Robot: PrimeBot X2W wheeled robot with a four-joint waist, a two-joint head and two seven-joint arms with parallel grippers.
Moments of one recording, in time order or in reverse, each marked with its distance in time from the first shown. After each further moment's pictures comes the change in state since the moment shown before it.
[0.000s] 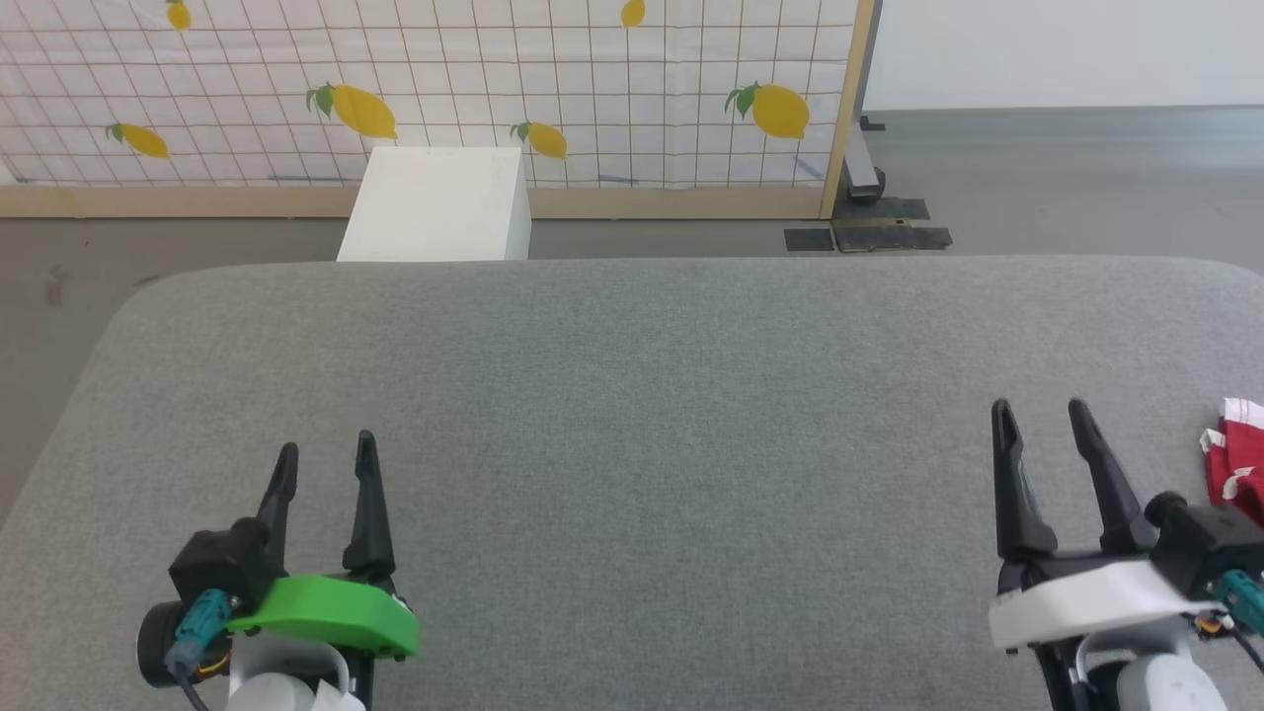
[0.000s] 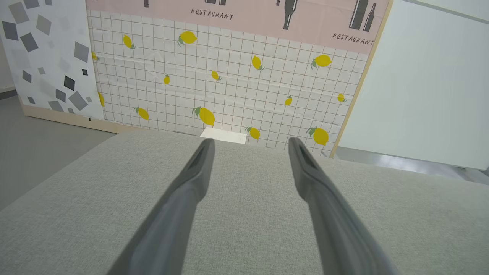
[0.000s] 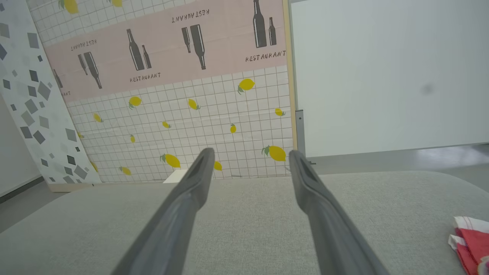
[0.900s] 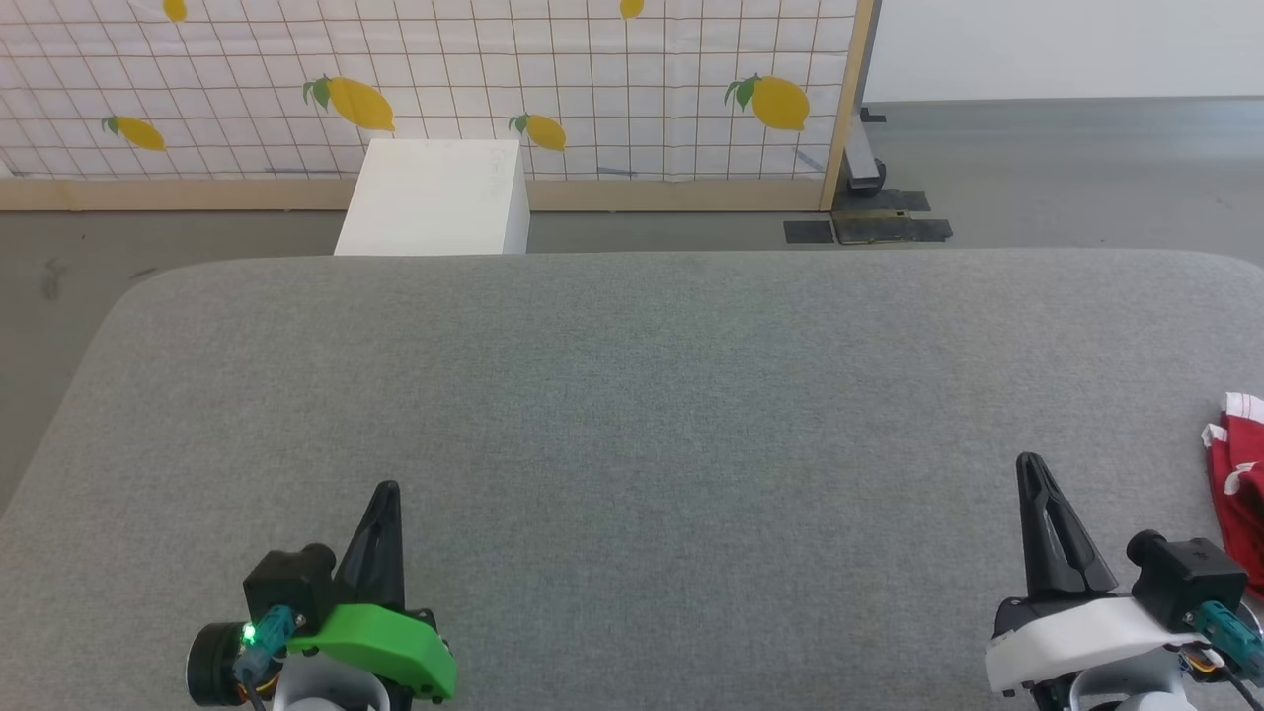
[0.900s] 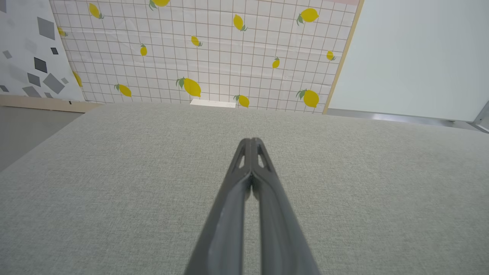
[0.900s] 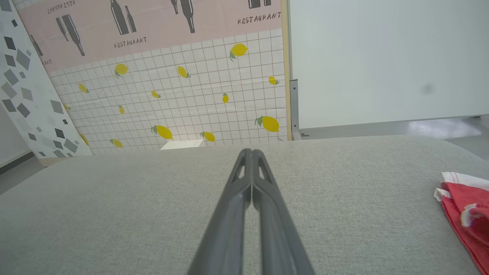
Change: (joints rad) left arm 0.018 0.001 -0.075 0.089 0.050 -0.013 0.006; right arm 0.057 0.000 -0.005 0.048 -0.028 0.000 0.010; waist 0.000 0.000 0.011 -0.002
